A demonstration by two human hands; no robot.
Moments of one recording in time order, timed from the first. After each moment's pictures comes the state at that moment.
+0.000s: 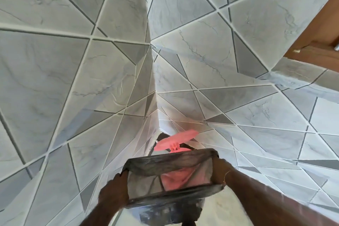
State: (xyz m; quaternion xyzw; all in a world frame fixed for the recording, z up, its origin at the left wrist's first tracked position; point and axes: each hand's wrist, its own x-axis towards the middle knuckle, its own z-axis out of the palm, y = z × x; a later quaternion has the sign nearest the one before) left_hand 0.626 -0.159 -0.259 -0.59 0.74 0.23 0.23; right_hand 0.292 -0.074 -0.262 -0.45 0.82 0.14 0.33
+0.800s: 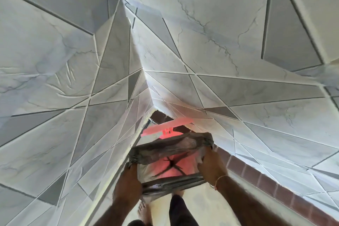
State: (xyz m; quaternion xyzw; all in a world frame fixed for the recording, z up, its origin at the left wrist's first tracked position) left_hand 0.505 -0.152 -0.342 -0.67 0.64 0.36 0.10; right_hand 0.243 -0.109 -0.343 -0.39 0.84 -0.02 0.38
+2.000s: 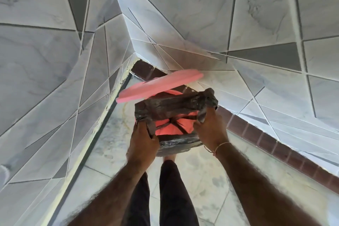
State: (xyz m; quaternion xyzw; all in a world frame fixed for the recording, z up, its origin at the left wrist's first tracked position) left_hand 0.438 -0.175 -0.534 -0.66 0.59 0.47 -0.04; right_hand 0.248 -0.140 -0.508 -0.31 0.87 -0.12 0.36
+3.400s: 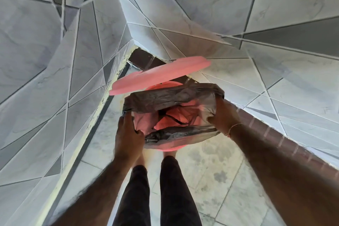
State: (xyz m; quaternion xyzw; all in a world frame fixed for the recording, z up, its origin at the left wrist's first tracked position) left_hand 0.469 -0.183 -0.590 -0.68 0.59 0.44 -0.02; right_hand 0.190 -0.132 -0.580 -0.40 0.84 0.04 0.36
